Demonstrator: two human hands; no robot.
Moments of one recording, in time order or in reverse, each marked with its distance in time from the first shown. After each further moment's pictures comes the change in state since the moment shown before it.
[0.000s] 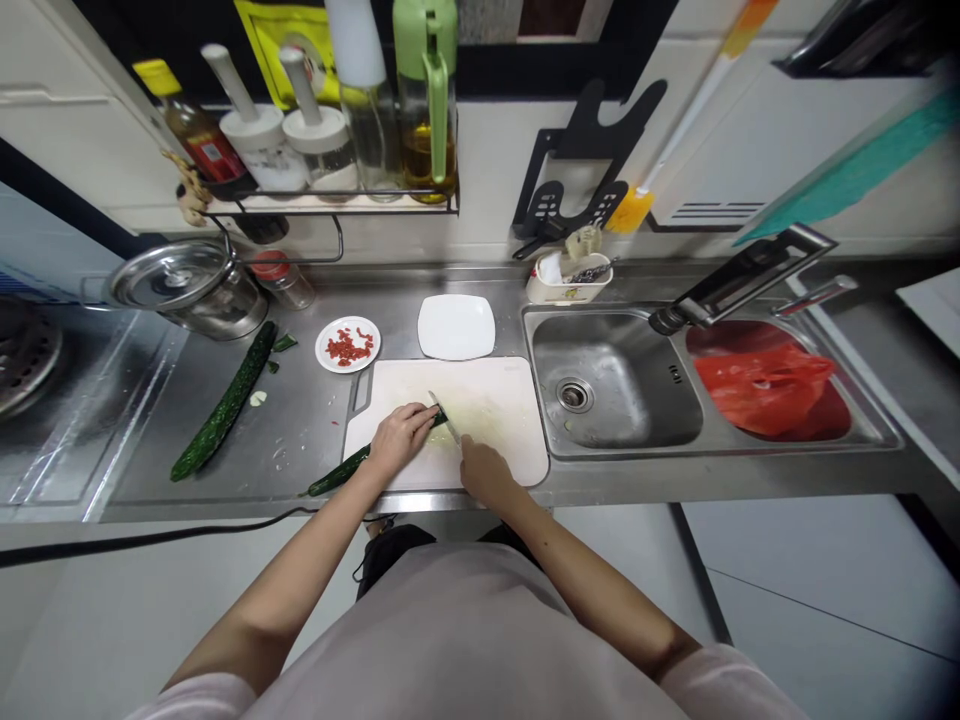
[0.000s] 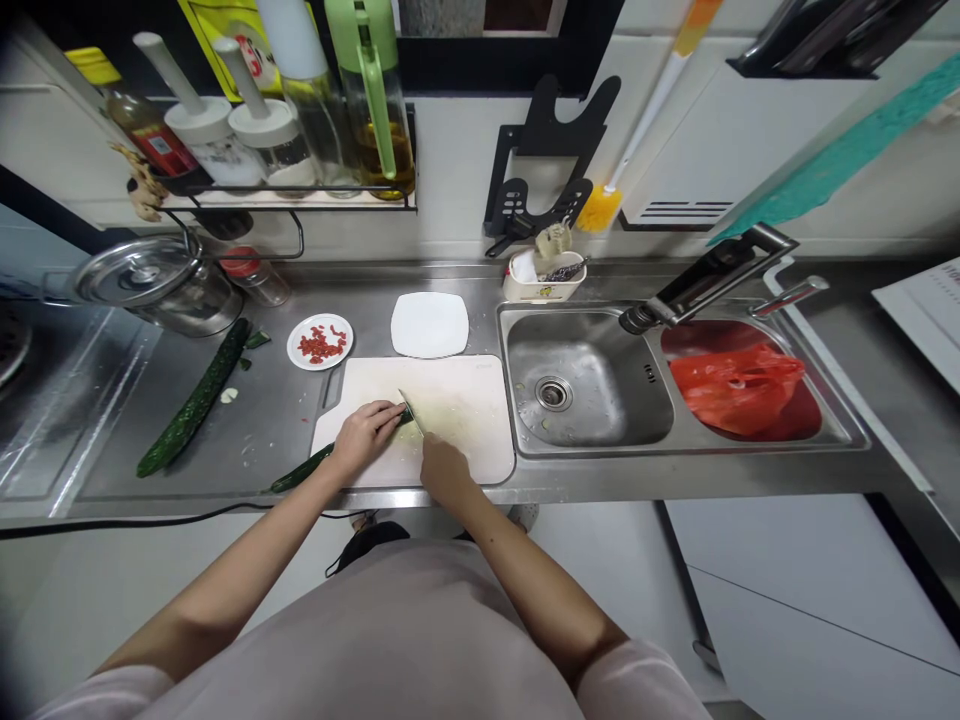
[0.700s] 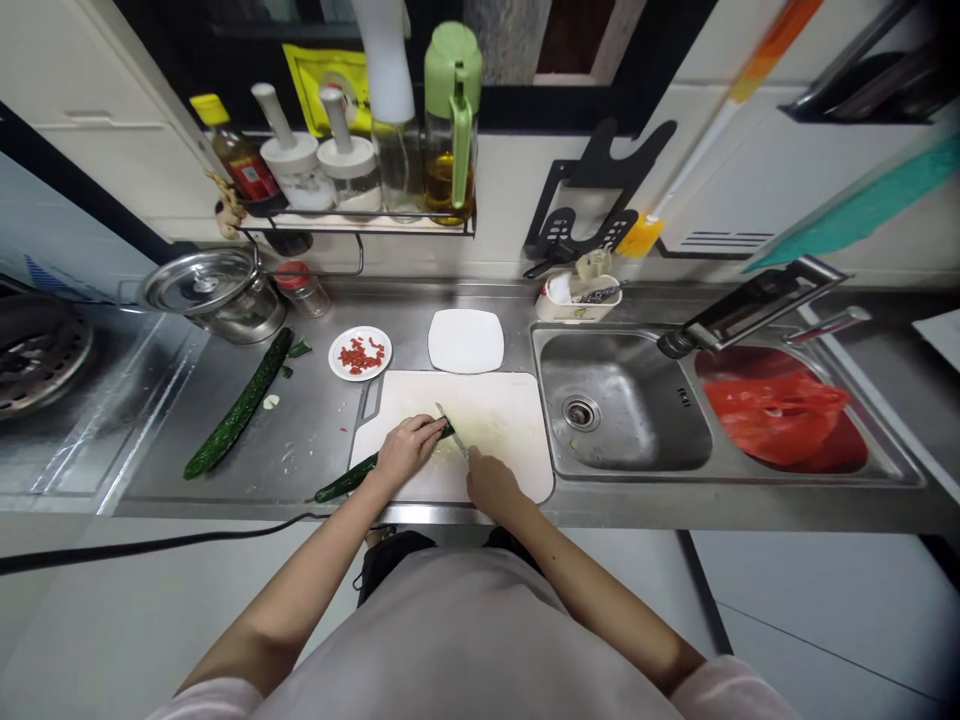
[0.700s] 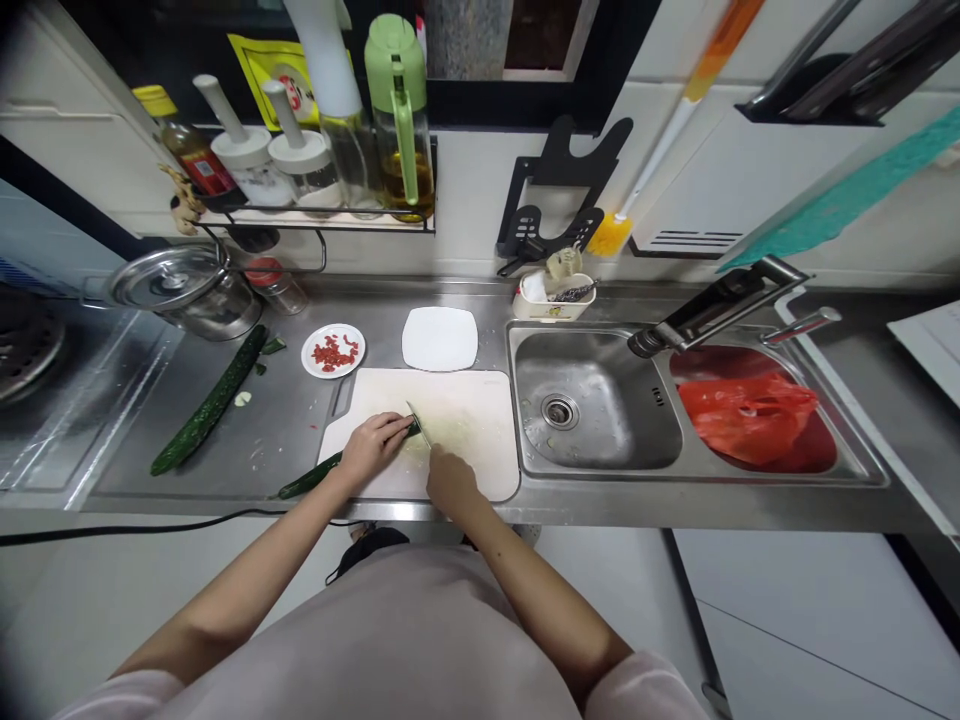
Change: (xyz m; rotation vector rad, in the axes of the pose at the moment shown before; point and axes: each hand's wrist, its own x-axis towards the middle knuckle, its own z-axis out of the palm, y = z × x) left_hand -0.001 0.003 0.001 0.002 0.002 -0.009; right_hand 0.002 0.003 -0.003 -0.072 0.024 -0.012
